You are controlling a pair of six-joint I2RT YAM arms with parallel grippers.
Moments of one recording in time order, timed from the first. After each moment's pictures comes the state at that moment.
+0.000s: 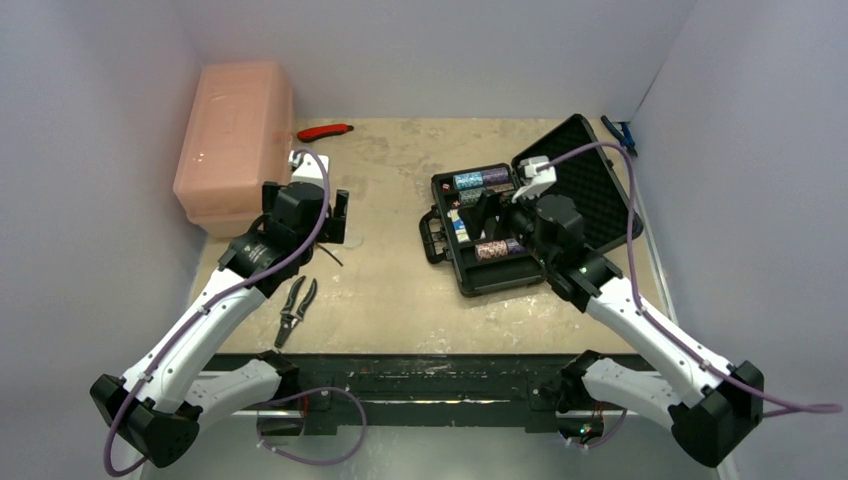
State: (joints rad) left arm -0.53 1.01 1.08 -0.68 -0.58 -0.15; right arm 0.61 1.03 0.86 -0.04 0.06 0.35
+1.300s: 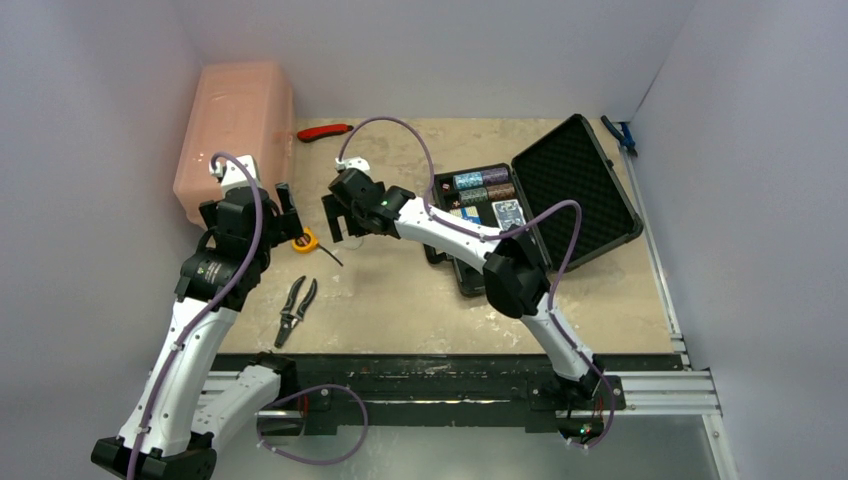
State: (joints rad) left arm -0.26 0.86 1.09 -0.79 -0.52 -0.31; right arm 0.97 2.34 2.15 -0.64 0.29 0.51
